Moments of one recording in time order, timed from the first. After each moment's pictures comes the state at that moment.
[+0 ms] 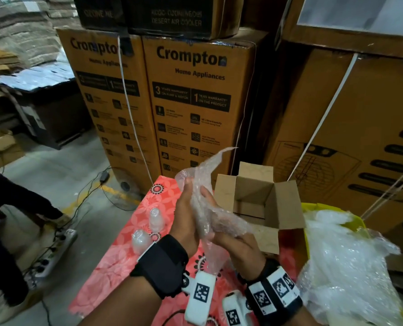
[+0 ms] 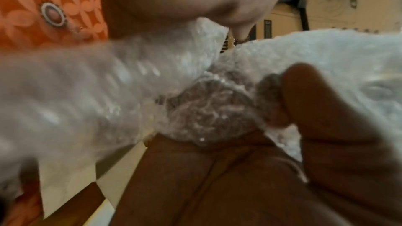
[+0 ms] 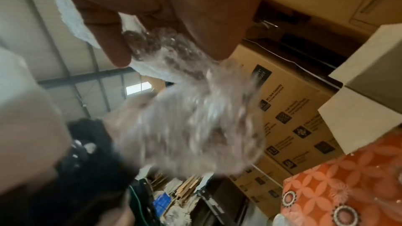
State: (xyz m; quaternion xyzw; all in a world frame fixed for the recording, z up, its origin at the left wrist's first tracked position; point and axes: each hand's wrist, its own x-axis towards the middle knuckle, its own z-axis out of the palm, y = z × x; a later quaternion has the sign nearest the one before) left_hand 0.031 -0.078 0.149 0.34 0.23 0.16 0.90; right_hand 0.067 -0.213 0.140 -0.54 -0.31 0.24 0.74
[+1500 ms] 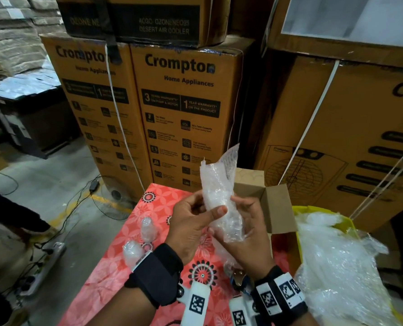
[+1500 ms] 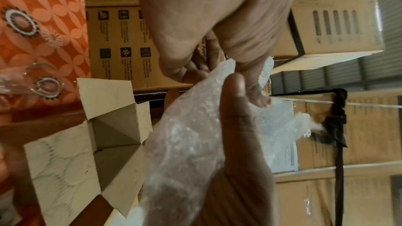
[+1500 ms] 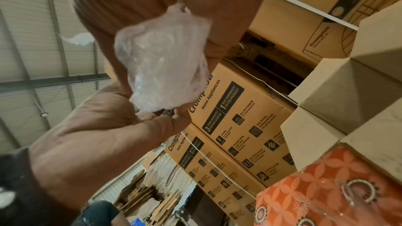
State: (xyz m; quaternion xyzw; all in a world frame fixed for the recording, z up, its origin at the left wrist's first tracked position) left_hand 0.038 -0.086 0.158 0.49 0.11 0.17 0.85; right_hand 0.089 -0.231 0.148 -0.57 -0.35 0.08 0.74
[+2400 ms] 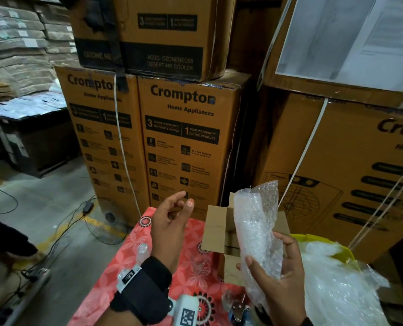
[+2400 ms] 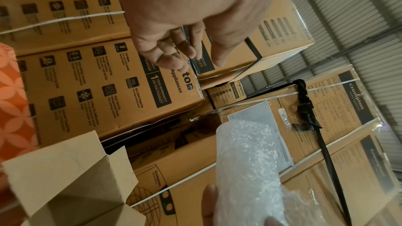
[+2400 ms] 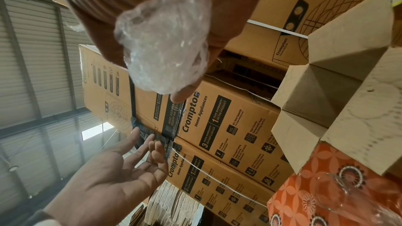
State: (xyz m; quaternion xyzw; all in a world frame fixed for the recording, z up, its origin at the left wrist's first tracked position) left_hand 0.044 -0.045 0.173 0.56 0.17 0.38 0.72; right_hand 0.084 -0.273 0.150 -0.65 -0.19 -0.04 0.73
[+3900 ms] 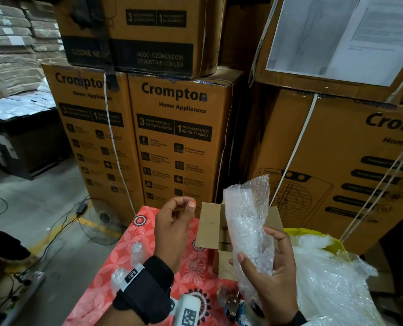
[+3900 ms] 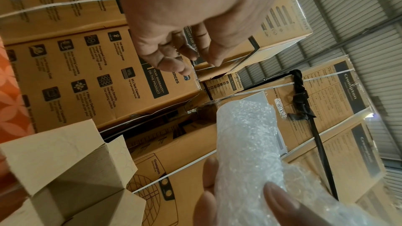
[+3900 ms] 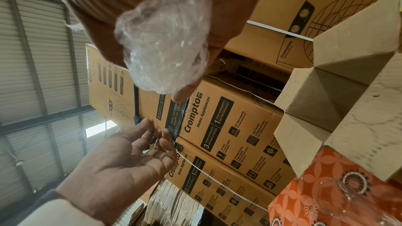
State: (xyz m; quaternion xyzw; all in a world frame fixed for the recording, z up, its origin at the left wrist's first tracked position) left_hand 0.053 -0.064 0.172 0.58 0.17 0.36 0.71; right_hand 0.077 -0.276 0.156 -0.65 -0.22 -0.05 0.73
